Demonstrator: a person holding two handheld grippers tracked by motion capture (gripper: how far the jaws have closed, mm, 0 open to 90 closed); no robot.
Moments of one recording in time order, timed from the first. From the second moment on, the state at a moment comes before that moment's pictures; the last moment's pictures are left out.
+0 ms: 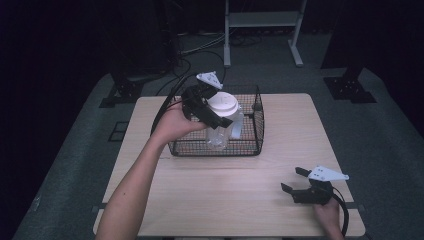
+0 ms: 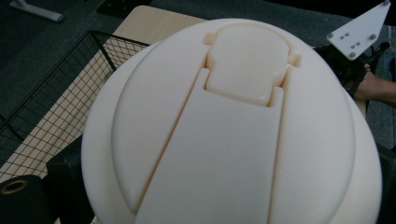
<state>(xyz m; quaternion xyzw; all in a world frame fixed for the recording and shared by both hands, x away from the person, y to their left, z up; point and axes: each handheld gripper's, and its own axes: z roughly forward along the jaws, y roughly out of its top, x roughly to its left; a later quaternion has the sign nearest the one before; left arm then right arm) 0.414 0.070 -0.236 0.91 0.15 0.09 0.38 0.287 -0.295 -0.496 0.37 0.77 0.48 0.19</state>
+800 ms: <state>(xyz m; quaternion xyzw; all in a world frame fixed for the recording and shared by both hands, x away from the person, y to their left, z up) 0.472 0.066 -0.241 0.90 0.22 0.09 0.36 0.287 -0.297 -0.496 0.37 0.77 0.49 0.18</state>
